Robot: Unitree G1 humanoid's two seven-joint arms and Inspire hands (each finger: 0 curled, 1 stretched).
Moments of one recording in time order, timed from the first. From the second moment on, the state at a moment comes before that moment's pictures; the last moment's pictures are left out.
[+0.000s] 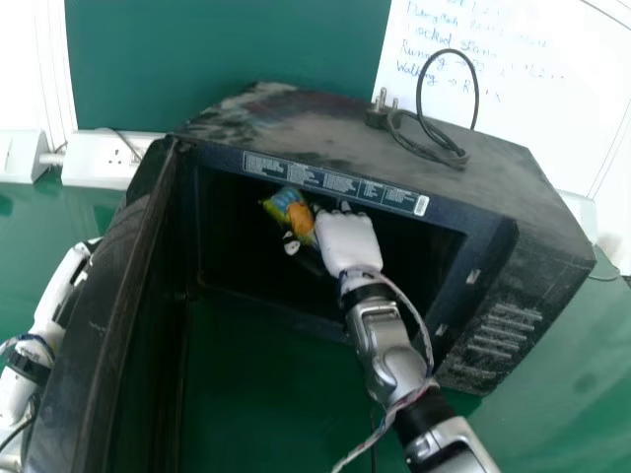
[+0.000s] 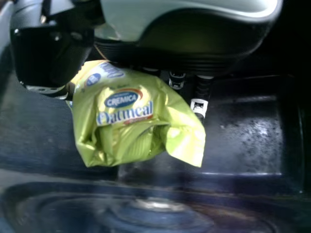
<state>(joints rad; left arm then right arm) -0.22 0.36 0.24 0.14 -0.19 -0.40 -0.35 -0.98 -0.29 0.43 0.81 -0.99 0.11 -0.31</state>
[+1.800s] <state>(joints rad) -0.22 0.36 0.24 0.12 -0.20 -0.37 -0.34 -0.69 -0.54 0.36 -0.50 -1.18 0.42 1.01</state>
